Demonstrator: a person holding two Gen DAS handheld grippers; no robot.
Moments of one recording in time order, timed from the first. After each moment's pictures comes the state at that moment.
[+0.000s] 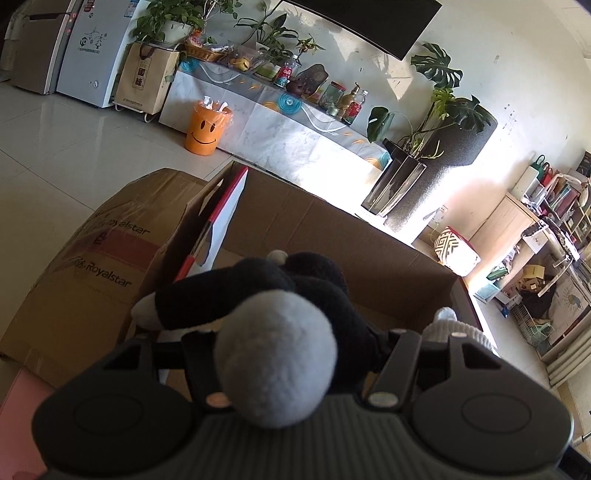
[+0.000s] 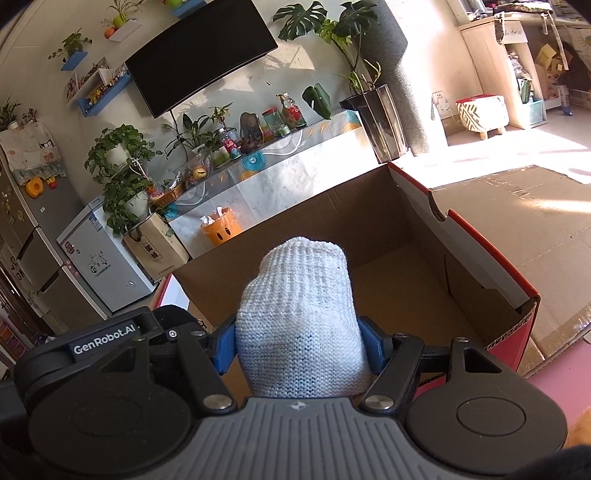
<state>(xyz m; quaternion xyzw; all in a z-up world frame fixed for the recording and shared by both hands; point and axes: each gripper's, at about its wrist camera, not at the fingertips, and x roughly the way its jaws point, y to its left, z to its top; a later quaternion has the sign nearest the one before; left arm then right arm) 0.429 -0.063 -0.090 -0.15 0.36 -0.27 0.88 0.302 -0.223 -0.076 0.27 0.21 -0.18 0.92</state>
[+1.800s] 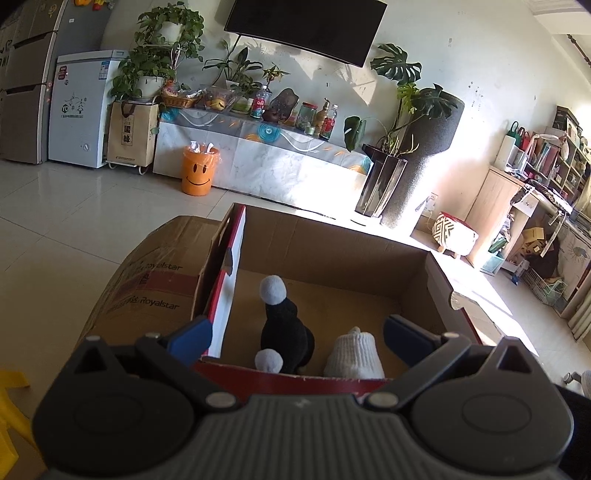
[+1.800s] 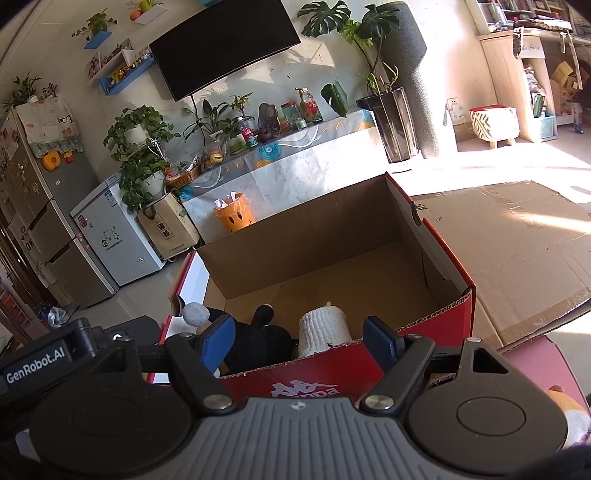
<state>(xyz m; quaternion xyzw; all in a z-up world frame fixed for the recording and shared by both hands) 0.347 -0.019 -0.034 -0.05 0.30 -0.28 0.91 0.249 -0.203 -0.044 0.24 0.23 -0.15 0.93</state>
